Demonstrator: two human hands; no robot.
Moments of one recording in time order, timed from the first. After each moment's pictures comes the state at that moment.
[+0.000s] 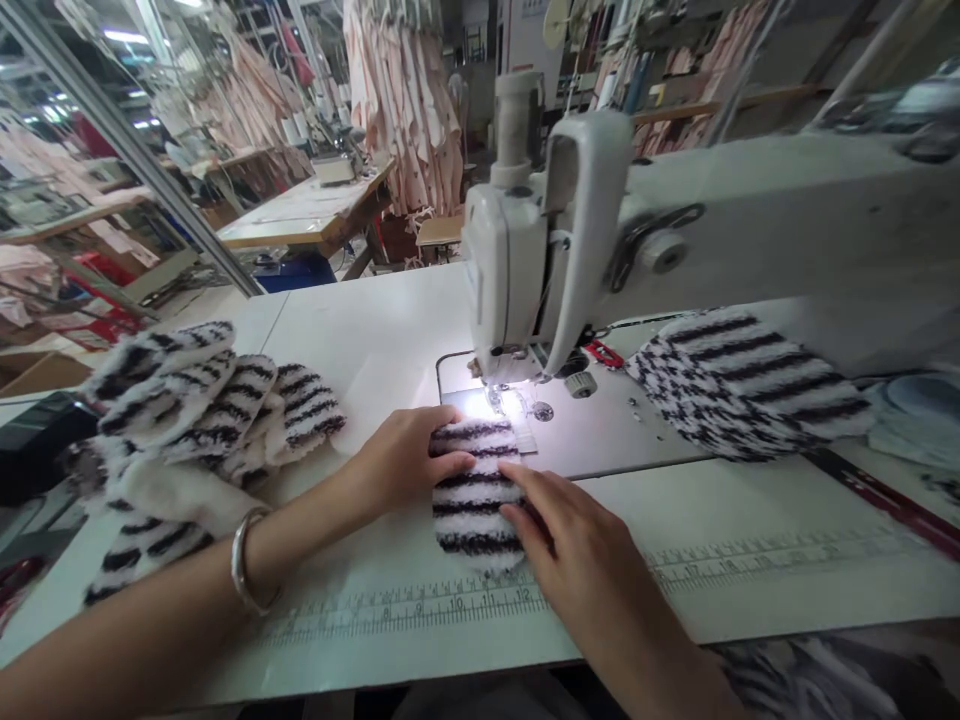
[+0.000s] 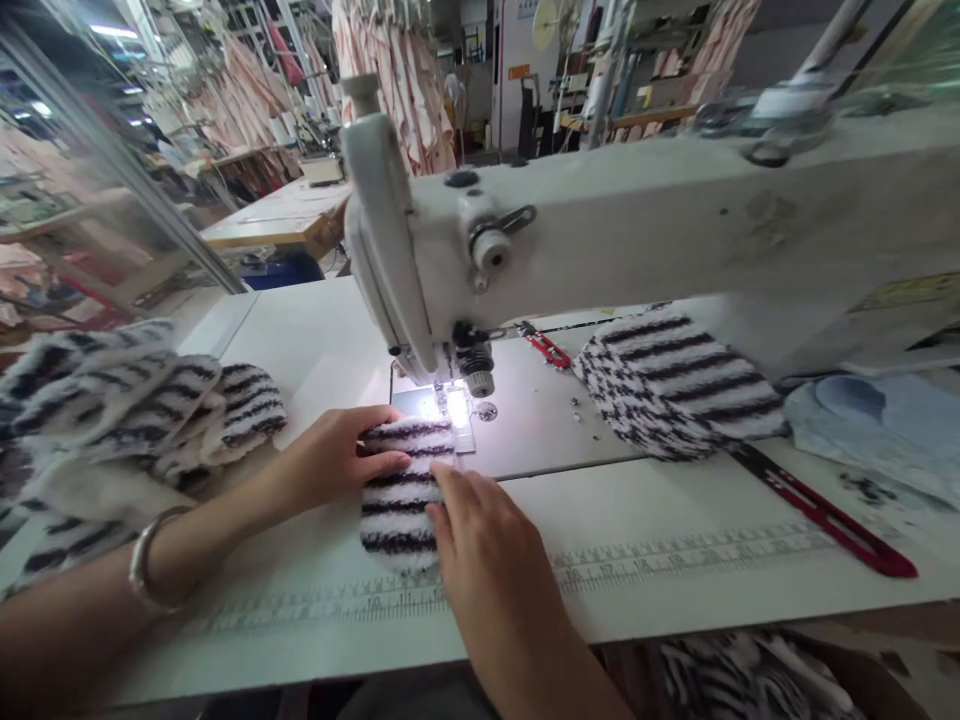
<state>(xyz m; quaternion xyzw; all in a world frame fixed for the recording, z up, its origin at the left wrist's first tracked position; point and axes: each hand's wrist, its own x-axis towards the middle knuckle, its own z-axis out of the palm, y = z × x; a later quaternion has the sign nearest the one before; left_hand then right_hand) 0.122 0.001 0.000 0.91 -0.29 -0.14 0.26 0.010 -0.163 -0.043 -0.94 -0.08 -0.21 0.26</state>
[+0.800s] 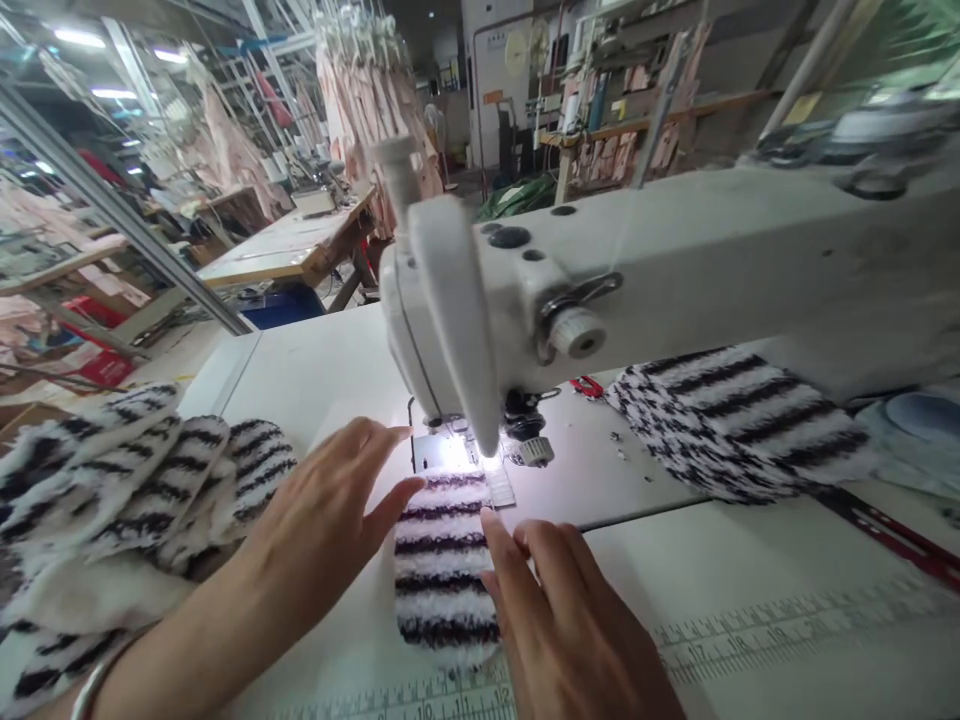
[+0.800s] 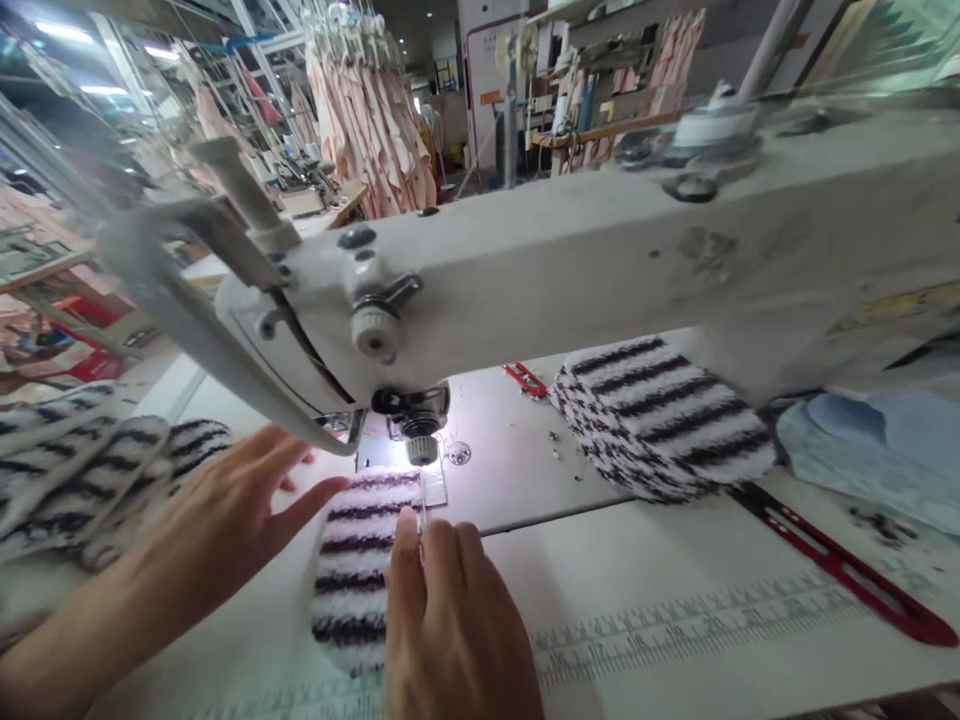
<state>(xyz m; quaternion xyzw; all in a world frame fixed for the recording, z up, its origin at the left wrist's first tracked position) 0.113 0.002 0.017 0.93 -0.35 0.07 0.11 0.003 -0.162 -0.039 -0.96 -0.08 -0.24 0.12</state>
